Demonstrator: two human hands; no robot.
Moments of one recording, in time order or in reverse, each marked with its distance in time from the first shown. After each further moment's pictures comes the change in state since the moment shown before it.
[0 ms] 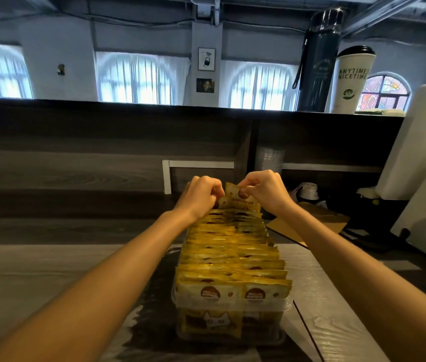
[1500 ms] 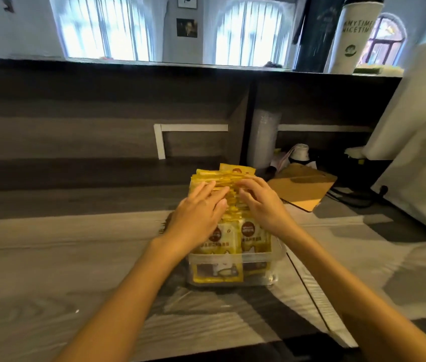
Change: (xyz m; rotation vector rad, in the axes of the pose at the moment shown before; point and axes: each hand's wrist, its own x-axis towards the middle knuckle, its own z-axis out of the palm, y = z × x) left_hand -0.090 0.015 -0.005 0.098 -0.335 -0.093; right_hand -0.085 -0.032 0.019 0.021 -0.181 0.262
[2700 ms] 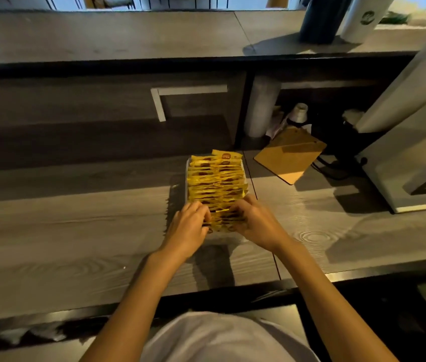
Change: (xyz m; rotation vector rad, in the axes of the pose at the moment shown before) left_hand -0.041 0.038 -0.063 -0.061 -0.264 -0.184; right_hand -0.046 -0.054 -0.061 -0.135 -0.420 0.064
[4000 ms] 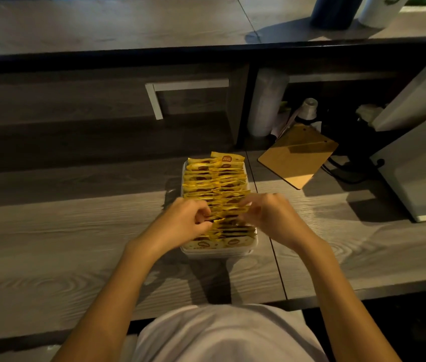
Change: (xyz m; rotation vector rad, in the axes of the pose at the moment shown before) left_hand 0.032 0.005 -0.039 -0.084 -0.221 -0.007; right_hand 0.022 0.008 -0.035 0.102 -0.056 0.034
